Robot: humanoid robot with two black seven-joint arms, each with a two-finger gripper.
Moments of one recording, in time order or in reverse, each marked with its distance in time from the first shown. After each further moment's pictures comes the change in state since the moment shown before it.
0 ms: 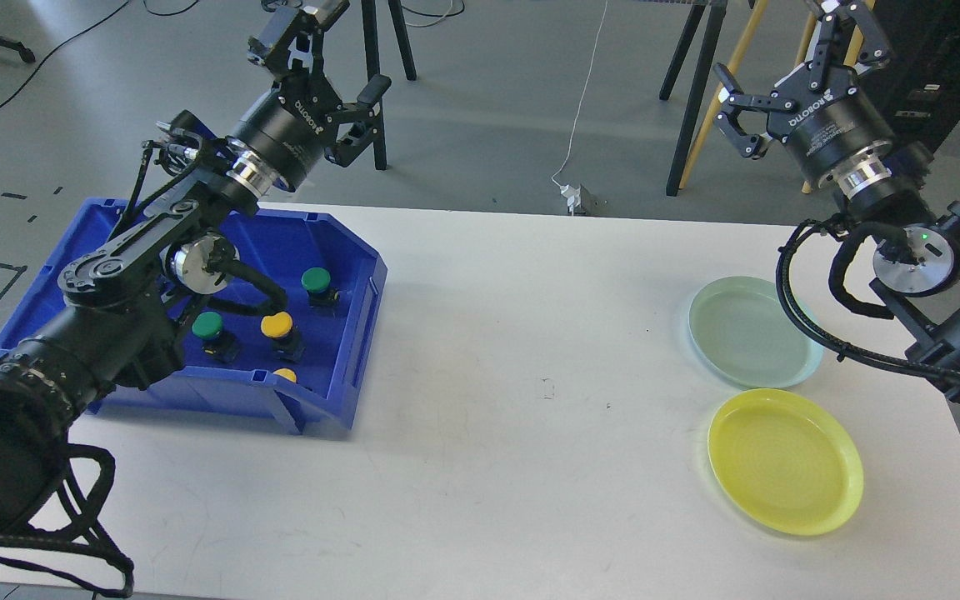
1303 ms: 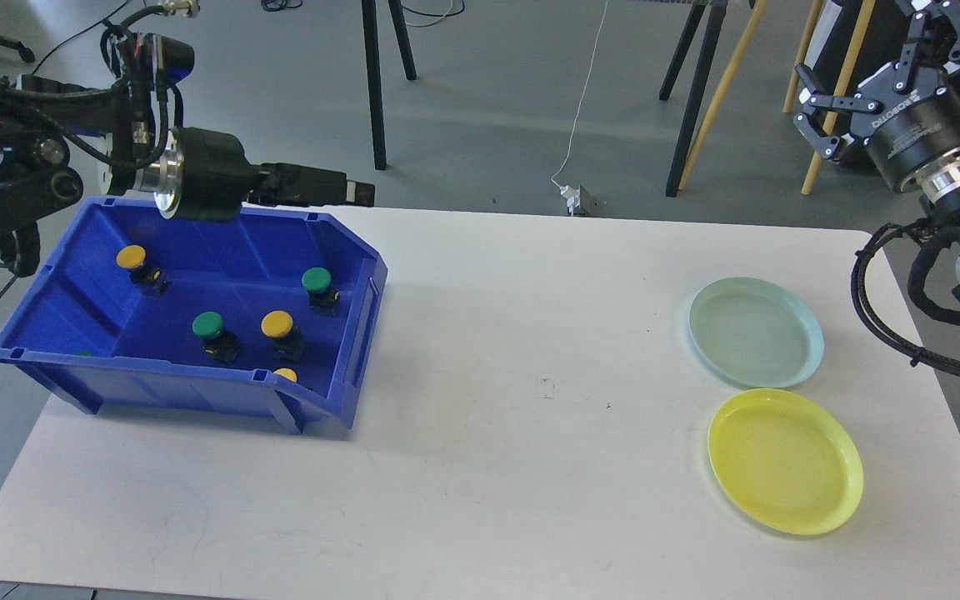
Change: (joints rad) left arm -0.543 0.513 0.990 -0.438 0.691 0.001 0.000; right arm -0.035 -0.143 0.004 0.004 0.001 0.000 0.003
